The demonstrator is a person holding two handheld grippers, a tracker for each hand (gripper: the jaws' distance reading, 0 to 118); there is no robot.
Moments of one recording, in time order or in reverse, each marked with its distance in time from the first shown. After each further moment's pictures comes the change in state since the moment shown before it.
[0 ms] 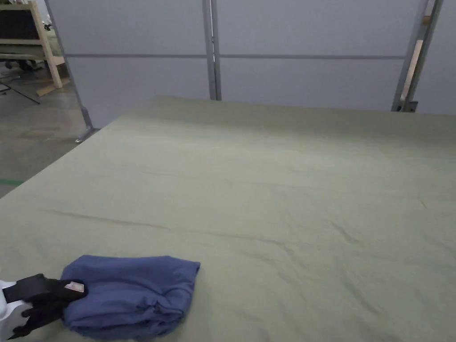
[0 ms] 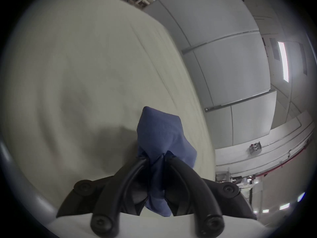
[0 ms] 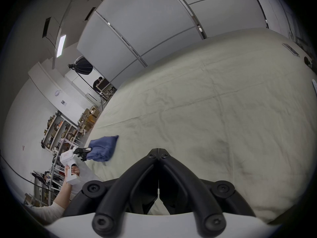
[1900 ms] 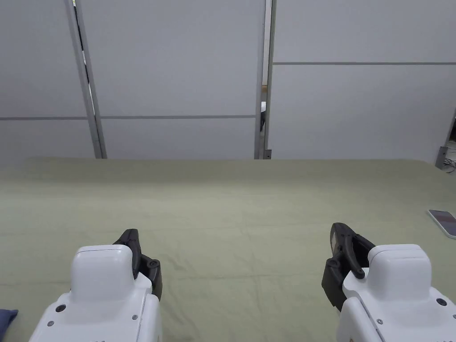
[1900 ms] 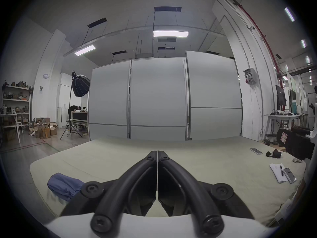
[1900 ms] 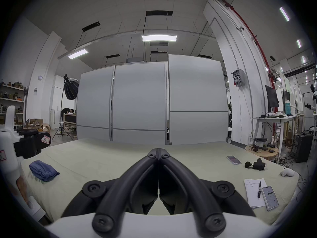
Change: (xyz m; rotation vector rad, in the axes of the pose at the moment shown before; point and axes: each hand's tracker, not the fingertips) left arm 0.371 -0.441 -0.013 0.765 0.027 -1.038; right arm -0.001 -0.034 0.148 0.883 -0.401 0.470
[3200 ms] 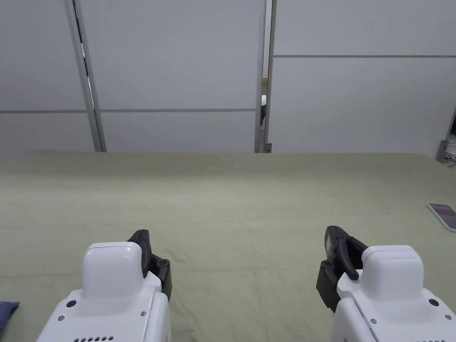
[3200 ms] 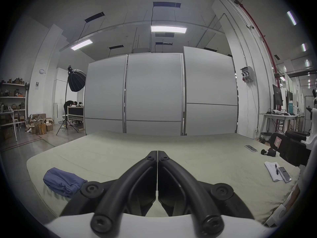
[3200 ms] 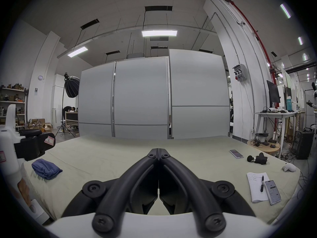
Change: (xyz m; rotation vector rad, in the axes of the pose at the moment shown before) left arm 0.006 -0.004 0.002 -0.045 -0.042 0.020; right arm -0.003 -0.008 0.003 -0.042 0.009 -0.020
